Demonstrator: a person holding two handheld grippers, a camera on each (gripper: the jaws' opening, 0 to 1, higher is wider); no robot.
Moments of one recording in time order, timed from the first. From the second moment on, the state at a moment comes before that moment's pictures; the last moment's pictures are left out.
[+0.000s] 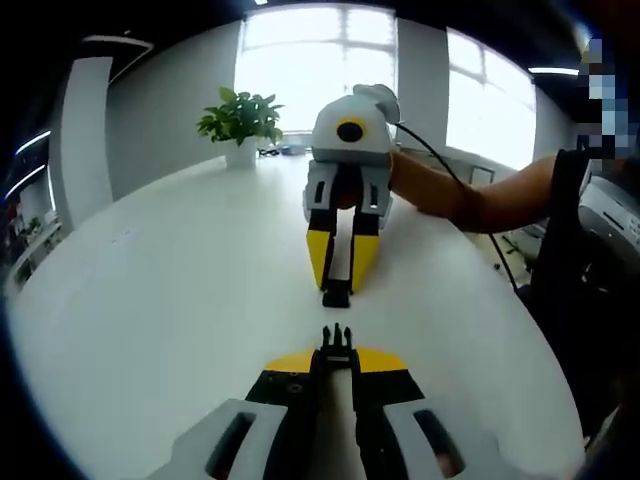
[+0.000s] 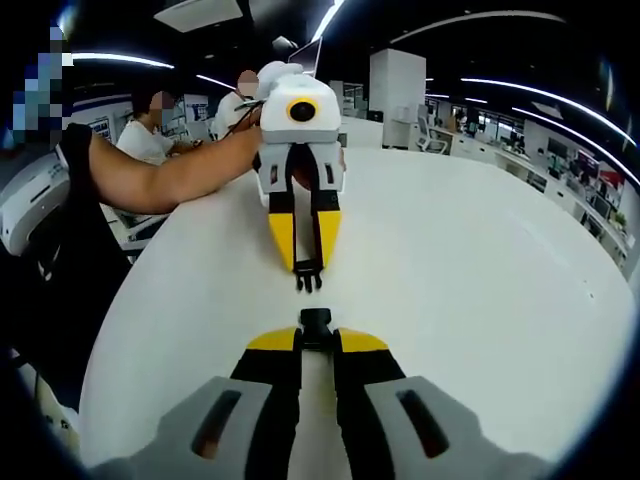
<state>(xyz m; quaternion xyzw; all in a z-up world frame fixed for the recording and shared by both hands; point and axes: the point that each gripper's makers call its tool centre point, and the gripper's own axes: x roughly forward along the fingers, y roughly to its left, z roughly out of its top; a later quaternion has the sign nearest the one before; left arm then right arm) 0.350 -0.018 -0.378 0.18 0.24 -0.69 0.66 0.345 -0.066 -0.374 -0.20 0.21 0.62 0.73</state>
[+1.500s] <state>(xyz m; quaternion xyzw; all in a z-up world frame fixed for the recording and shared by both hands) 0.348 -0.029 -0.378 0.18 0.22 -0.70 0.66 0.343 -0.061 -0.374 -0.20 0.21 0.62 0.73</state>
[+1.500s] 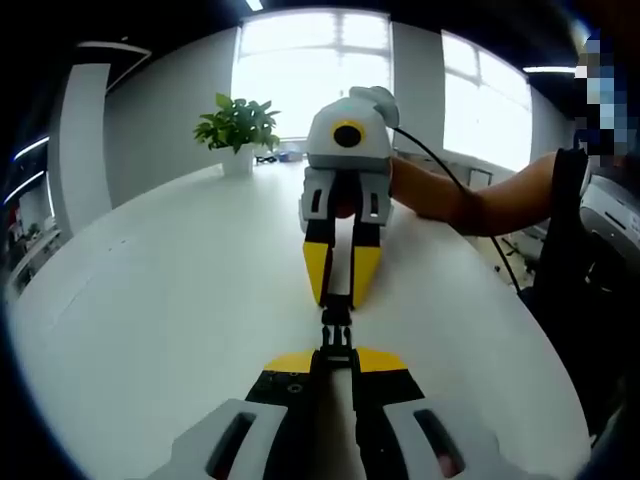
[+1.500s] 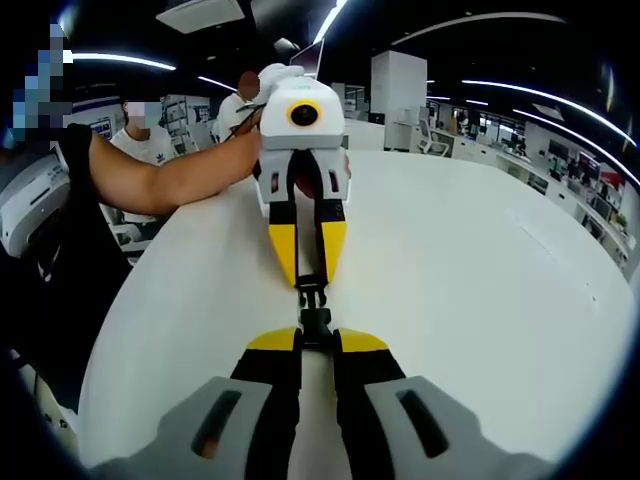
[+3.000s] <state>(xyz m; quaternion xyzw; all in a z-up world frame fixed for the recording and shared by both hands) 0.346 -0.034 -0.379 0.18 0.22 -0.70 0.66 0.344 -0.058 -0.374 -0.20 0.20 0.63 0.73</state>
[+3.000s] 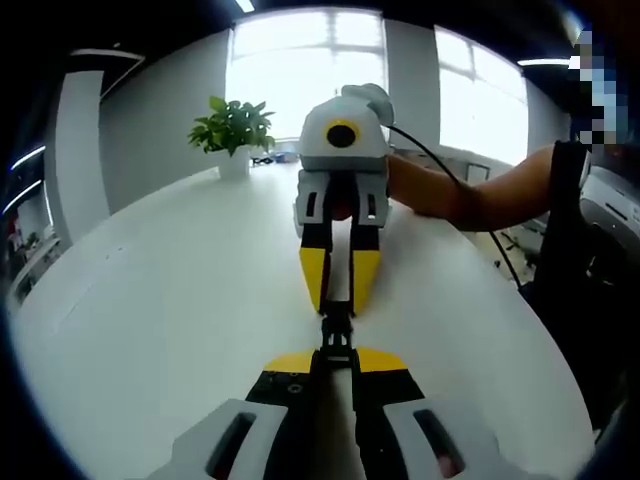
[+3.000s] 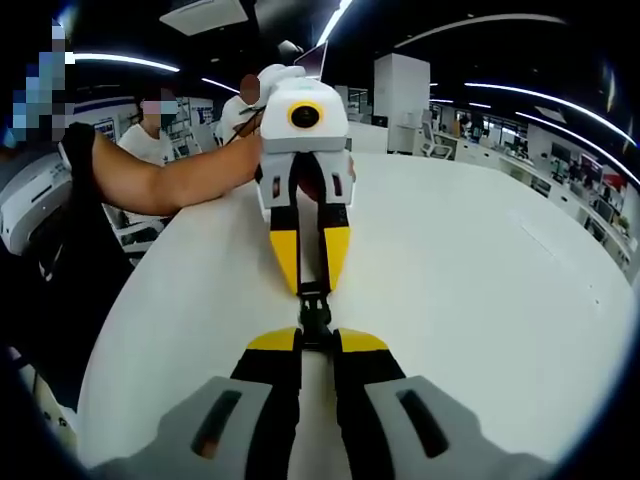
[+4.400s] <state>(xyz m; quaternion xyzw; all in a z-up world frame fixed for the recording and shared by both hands) 0.340 -0.038 -0.373 0.19 0.20 -0.71 0.65 0.342 -0.048 -0.373 -0.19 0.19 0.64 0.72</state>
